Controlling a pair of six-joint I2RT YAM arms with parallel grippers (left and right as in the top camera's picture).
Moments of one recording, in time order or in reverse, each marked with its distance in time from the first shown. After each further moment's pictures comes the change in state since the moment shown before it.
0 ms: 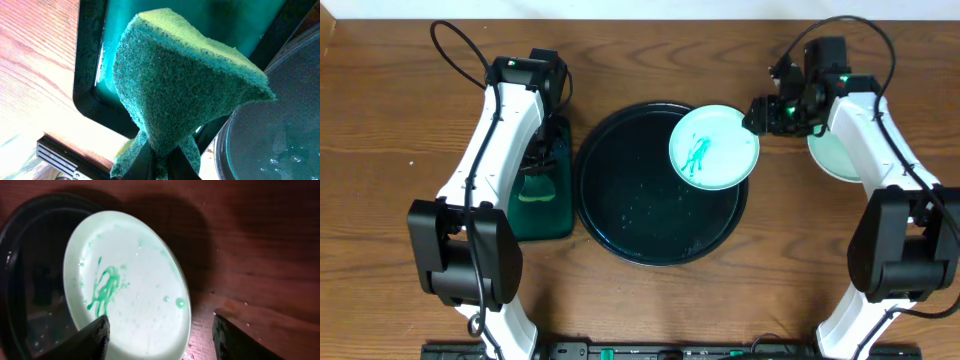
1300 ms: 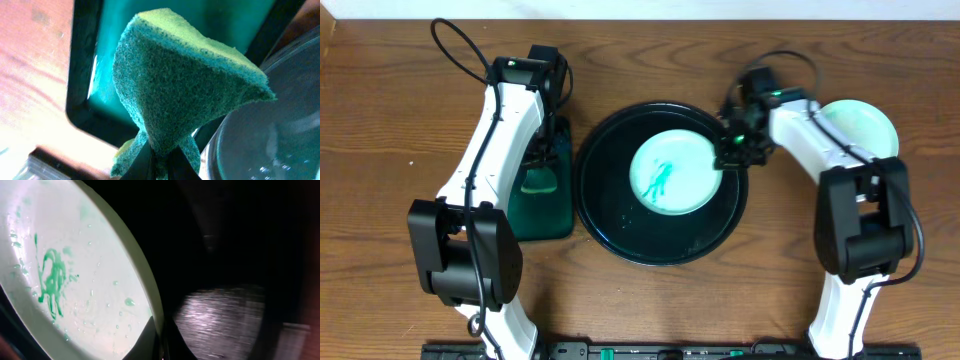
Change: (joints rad) left arm 0.000 0.000 0.000 0.065 0.000 0.019; right arm 0.187 0.139 -0.021 -0.096 -0.003 0.086
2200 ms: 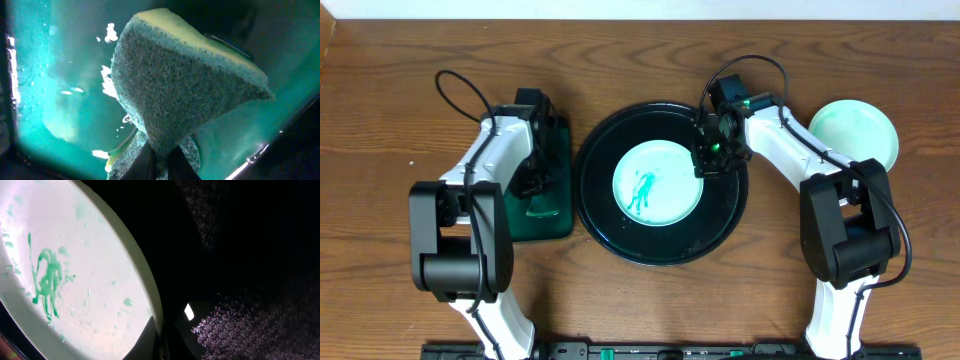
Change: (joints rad) left arm 0.104 0.030 -0.365 0.396 0.129 0.059; right arm 0.113 0.000 -0.002 0.009 0.026 0.017
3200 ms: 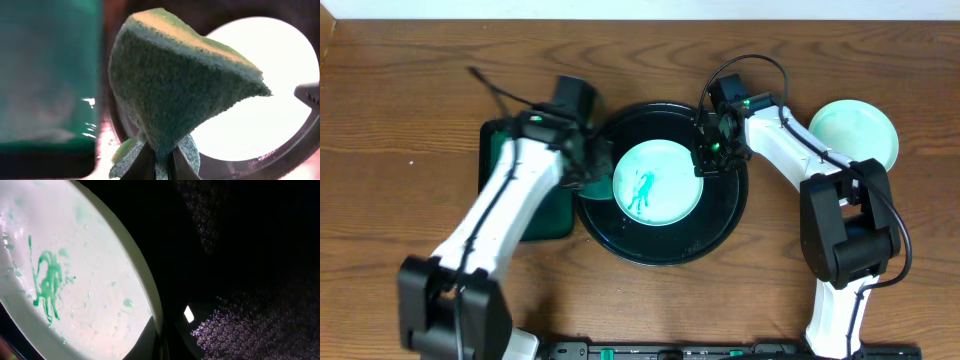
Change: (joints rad) left arm -0.270 -0.280 0.023 -0.002 0.189 0.008; right arm 0.000 0.000 0.000 0.010 0.003 0.000
